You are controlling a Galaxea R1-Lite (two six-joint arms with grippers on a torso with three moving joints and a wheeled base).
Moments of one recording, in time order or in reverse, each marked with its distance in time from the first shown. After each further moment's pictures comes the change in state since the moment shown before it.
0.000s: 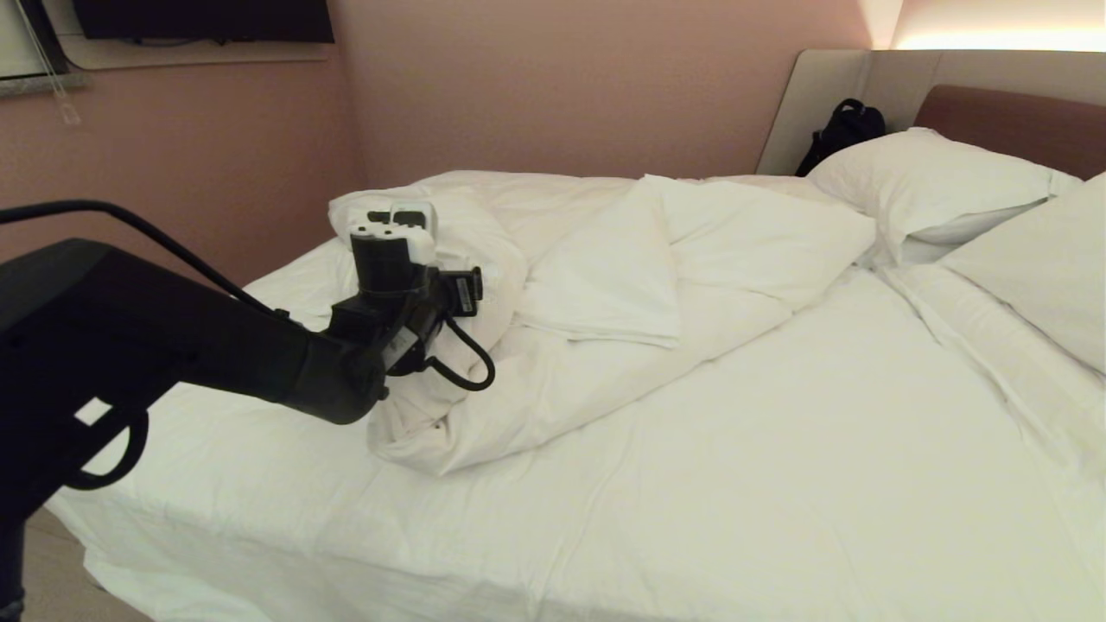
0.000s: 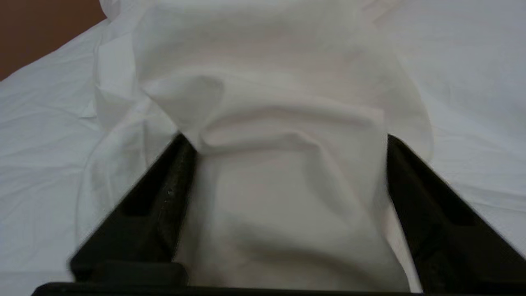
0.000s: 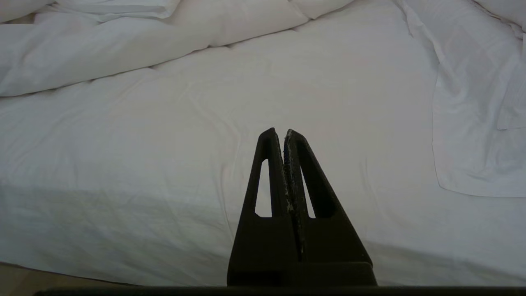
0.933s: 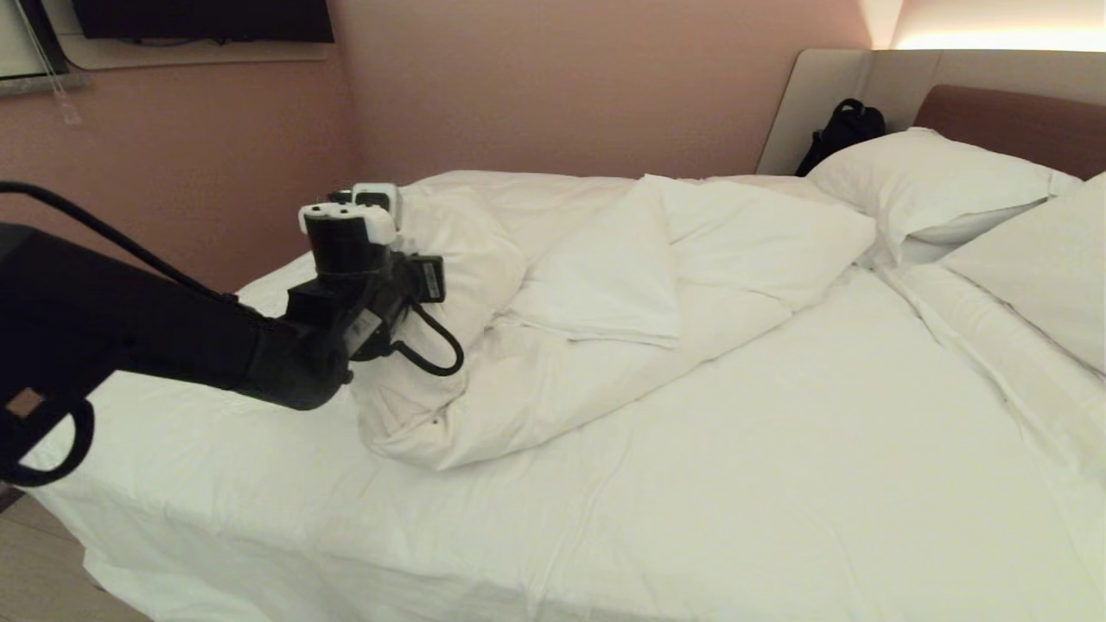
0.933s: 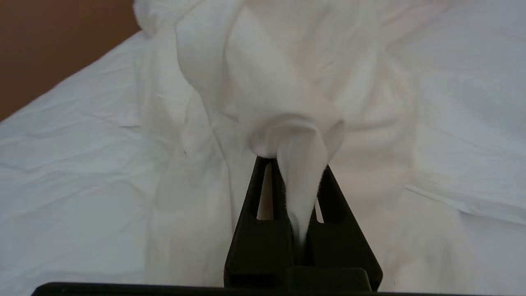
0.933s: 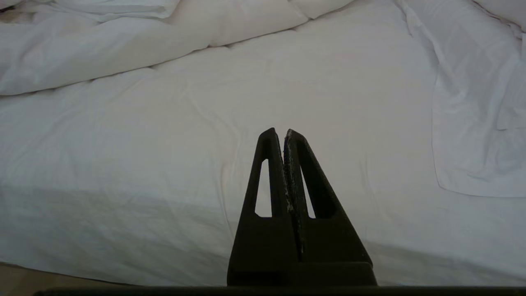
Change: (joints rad) left arm 0.078 -0.064 0.016 0.030 0.000 0.037; right arm 0.000 0.000 0.000 0.000 0.000 0.000
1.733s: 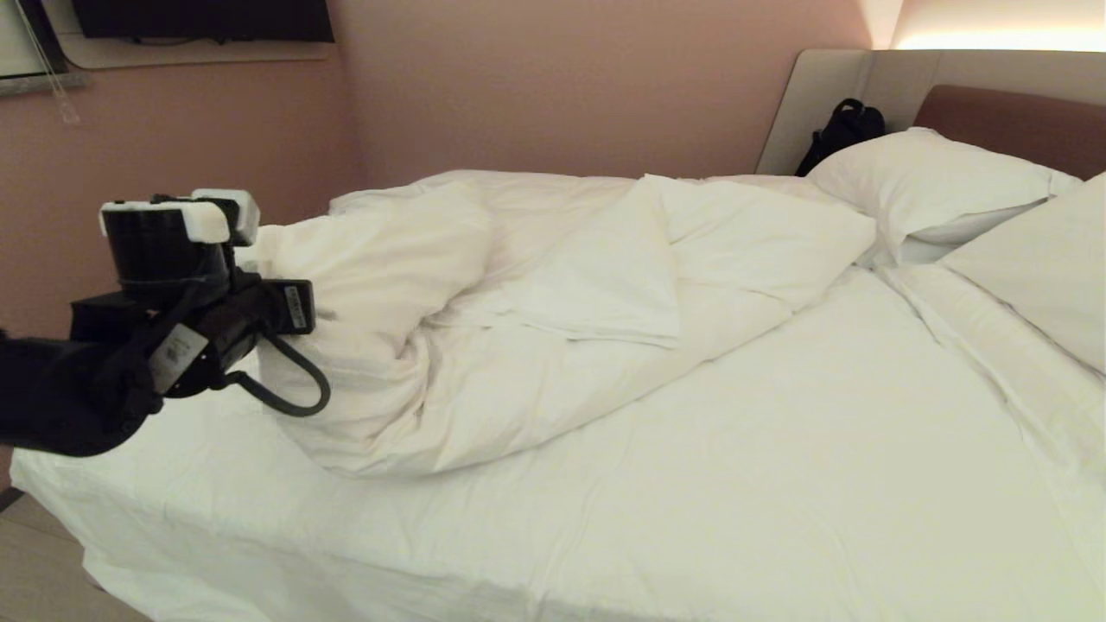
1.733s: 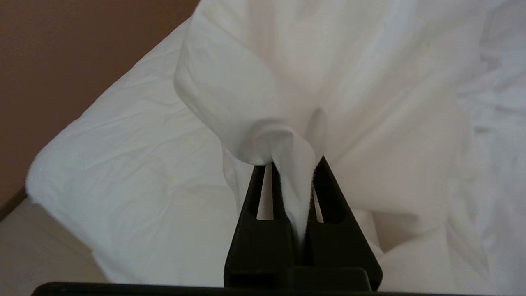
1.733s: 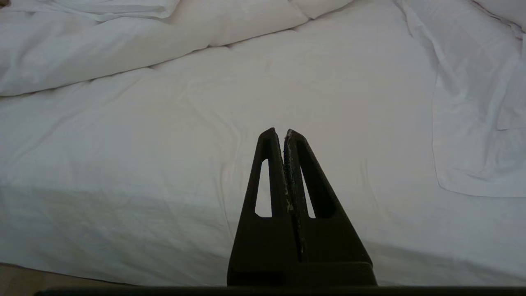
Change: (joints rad) left arm 0.197 -0.339 0.324 0.169 -0.004 0.047; right arm 0.000 0.000 0.000 0.000 0.000 0.000
